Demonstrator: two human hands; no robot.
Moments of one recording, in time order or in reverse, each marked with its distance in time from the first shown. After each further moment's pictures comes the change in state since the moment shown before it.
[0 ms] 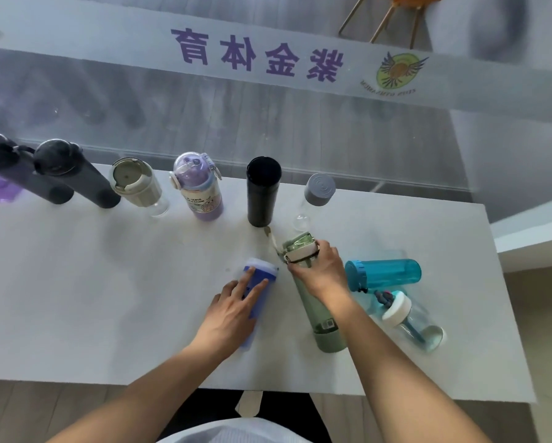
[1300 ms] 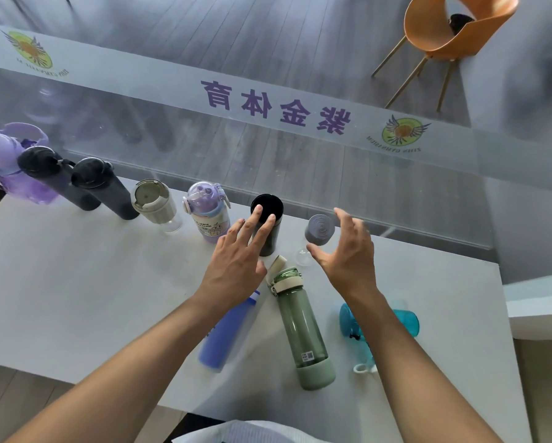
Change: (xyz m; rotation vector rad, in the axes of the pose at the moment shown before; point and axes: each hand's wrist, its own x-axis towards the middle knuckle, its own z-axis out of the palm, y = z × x) left_hand 0.071 0.042 -0.123 0.040 0.454 -0.015; right_hand 0.048 -0.037 -0.099 -0.115 0.346 -0.501
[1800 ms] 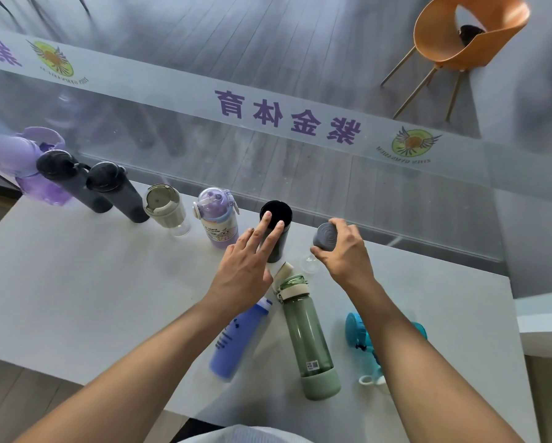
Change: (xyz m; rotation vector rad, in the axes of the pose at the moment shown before) left_hand -0.001 0.002 -0.001 -0.049 0.008 -0.008; right_hand 0.028 -0.003 0.016 0.148 -0.186 0.074
